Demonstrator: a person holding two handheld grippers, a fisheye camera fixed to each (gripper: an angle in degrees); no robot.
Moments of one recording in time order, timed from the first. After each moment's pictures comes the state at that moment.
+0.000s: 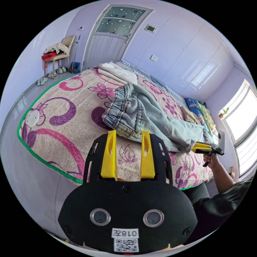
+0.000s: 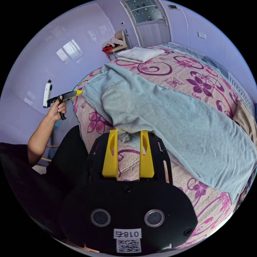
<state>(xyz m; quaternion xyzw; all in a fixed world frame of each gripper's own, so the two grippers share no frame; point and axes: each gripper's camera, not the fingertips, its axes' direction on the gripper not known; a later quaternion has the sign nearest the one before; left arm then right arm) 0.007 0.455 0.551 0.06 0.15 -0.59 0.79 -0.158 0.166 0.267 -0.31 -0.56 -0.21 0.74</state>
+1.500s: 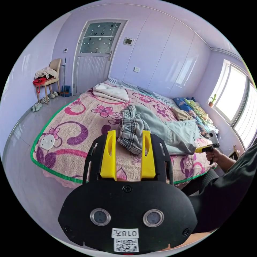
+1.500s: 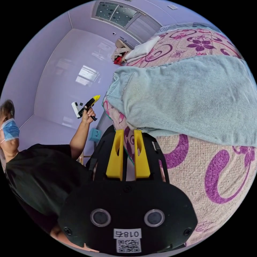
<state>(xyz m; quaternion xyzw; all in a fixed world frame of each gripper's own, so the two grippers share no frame) -0.012 0.549 0.502 0.15 0.11 -0.53 0.83 -0.134 0.249 0.343 -0.37 -0.70 -0.03 0.61</state>
